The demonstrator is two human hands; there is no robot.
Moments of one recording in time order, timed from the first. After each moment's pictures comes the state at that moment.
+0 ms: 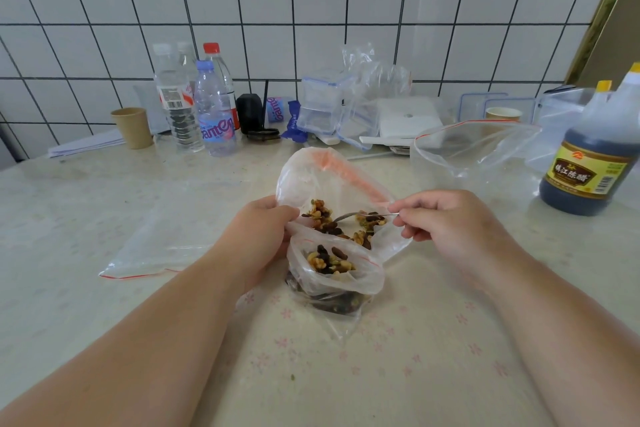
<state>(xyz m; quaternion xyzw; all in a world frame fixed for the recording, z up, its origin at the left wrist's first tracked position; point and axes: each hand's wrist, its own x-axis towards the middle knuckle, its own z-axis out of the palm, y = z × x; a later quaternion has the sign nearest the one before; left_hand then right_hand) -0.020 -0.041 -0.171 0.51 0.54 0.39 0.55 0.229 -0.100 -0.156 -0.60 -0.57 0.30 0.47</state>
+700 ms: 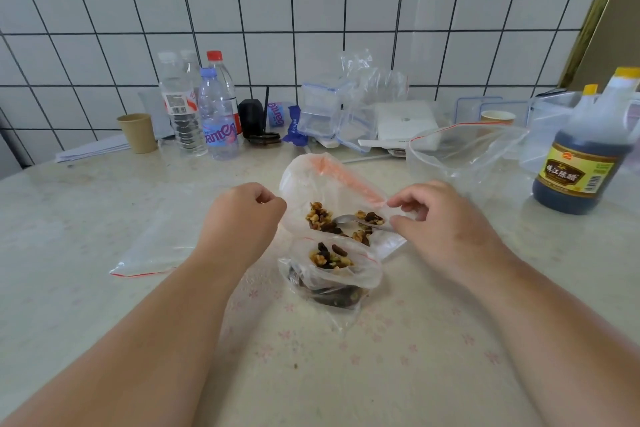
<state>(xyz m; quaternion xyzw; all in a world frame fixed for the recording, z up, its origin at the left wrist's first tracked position) -0.032 -0.050 -0.150 0.63 0.66 0.36 0.21 0.219 -0.110 -0.153 -0.65 -0.66 0.06 0.38</state>
